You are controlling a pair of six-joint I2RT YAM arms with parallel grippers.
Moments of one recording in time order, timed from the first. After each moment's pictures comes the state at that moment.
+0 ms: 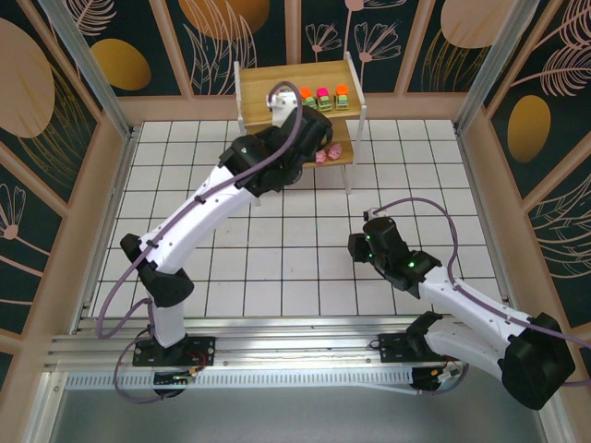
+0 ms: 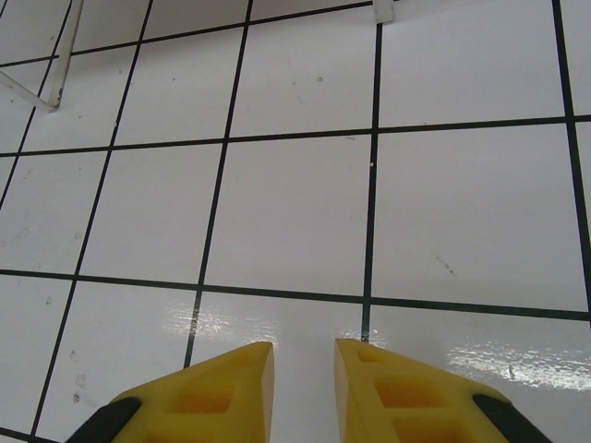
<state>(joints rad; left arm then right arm) -0.90 1.89 2.29 -1.09 -0.72 -0.64 0.67 0.96 0.52 -0.30 0.18 0.55</state>
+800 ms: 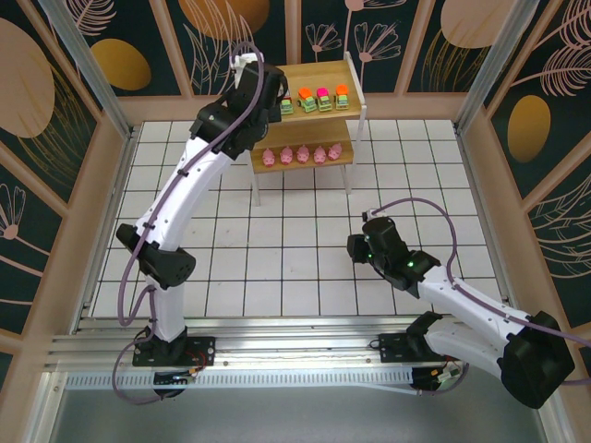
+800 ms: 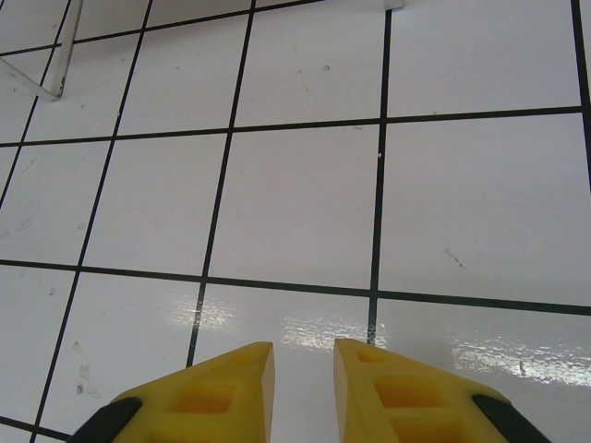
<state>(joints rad) -0.64 1.97 2.42 -0.99 -0.60 -0.44 0.67 0.97 0.52 -0.30 0.16 0.55</state>
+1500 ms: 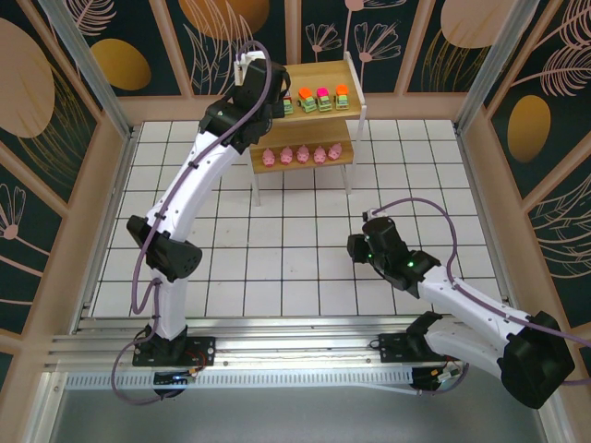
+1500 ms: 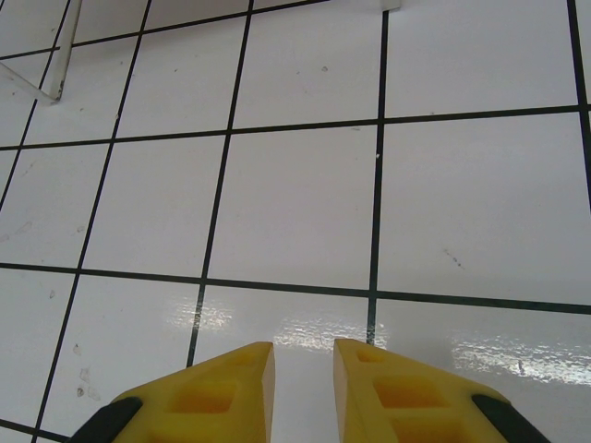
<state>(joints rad) -0.61 2.04 2.44 -0.92 -0.57 -0.41 0.67 0.97 0.52 -0.30 0.16 0.56</state>
